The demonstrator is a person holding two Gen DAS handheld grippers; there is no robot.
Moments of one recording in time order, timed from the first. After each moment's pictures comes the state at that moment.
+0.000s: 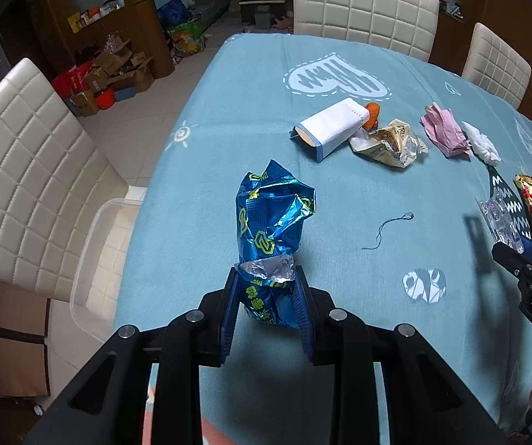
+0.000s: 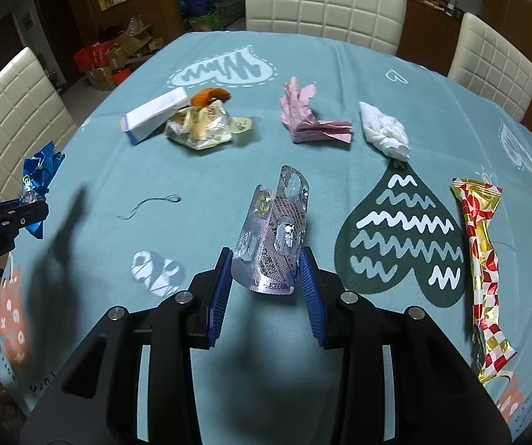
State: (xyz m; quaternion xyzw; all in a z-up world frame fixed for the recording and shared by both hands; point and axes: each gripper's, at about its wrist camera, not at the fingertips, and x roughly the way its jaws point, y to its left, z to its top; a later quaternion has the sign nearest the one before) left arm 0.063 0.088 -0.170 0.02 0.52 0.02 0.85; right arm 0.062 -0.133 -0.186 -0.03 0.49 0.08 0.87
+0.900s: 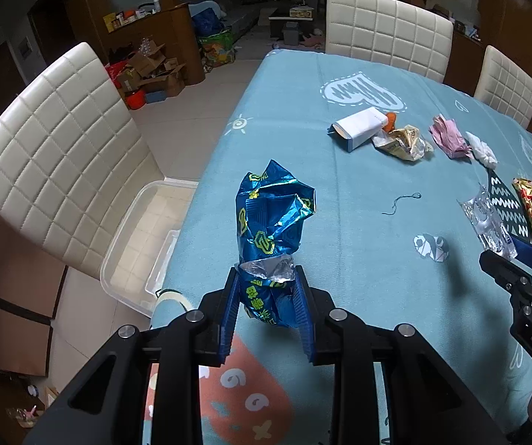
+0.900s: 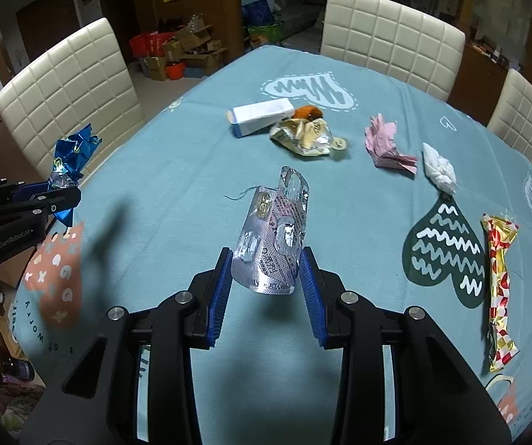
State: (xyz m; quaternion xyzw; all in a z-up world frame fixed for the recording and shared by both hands) left arm -0.006 0.117 -0.146 0.00 0.49 0.07 0.87; right arm 0.009 -0.070 -0.157 -0.08 0.46 0.17 0.87
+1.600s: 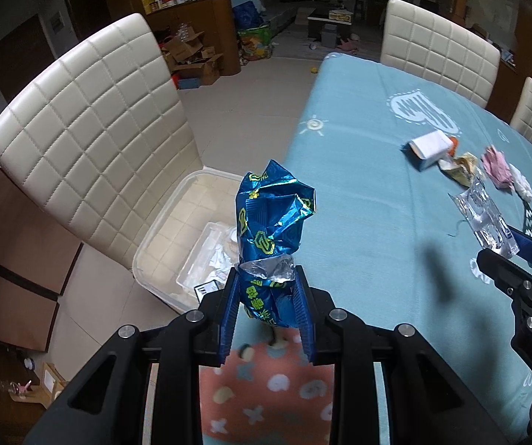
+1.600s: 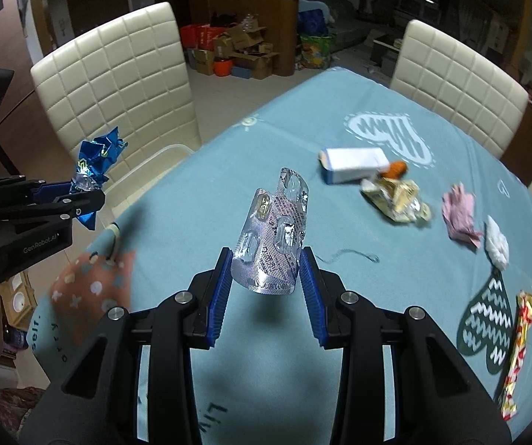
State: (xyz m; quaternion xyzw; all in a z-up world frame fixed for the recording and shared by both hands) left arm -0.005 0.194 -0.149 -0.03 0.49 0.13 0.86; right arm 0.030 0.029 -0.147 -0.14 0.43 0.25 0.85
